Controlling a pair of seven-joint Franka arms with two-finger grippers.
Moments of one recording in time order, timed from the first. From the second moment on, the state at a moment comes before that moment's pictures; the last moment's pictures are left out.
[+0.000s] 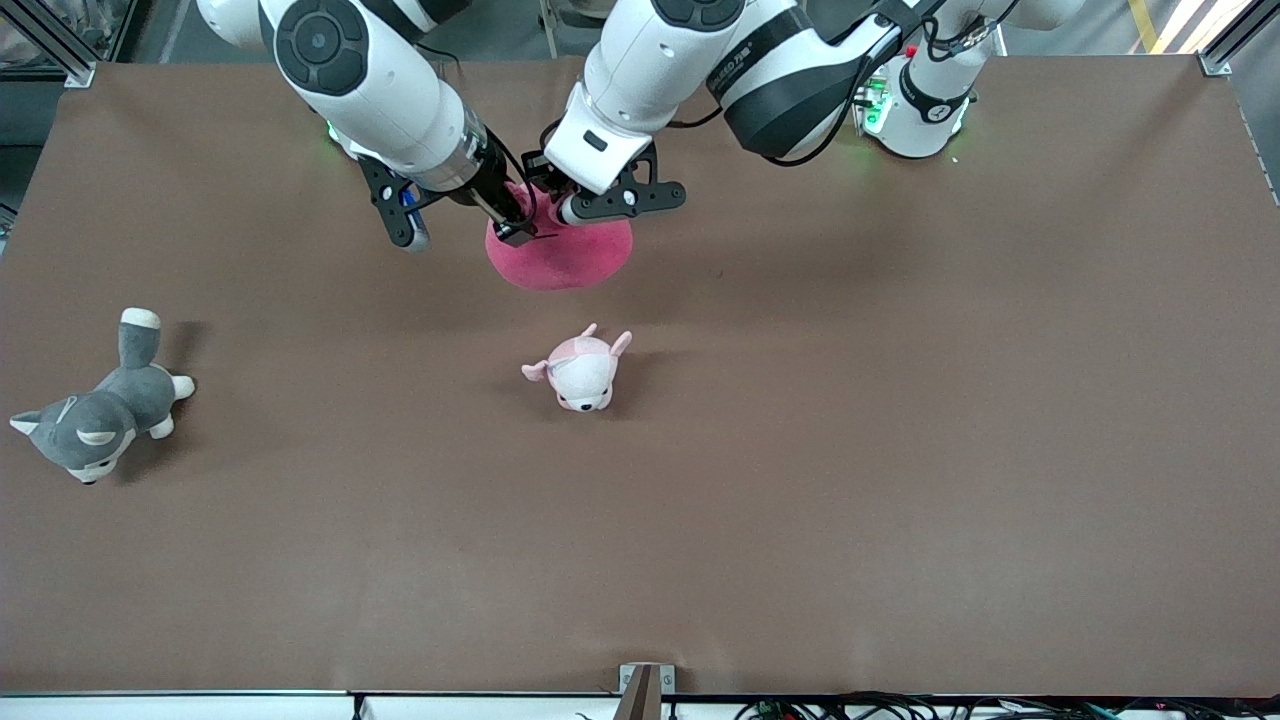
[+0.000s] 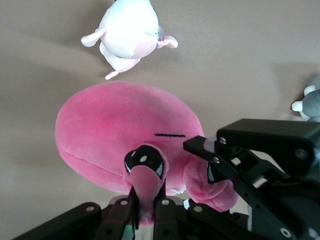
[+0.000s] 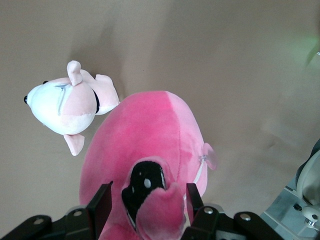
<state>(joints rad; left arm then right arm) -0.48 0.43 -0.53 -1.33 -0.17 1.97 -1.20 0.64 0.06 -0.05 -1.72 0.30 1.69 1.68</state>
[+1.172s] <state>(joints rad) -0.48 0.43 -0.53 -1.33 -0.17 1.97 -1.20 0.64 0.03 -0.06 -1.72 0.30 1.67 1.68</state>
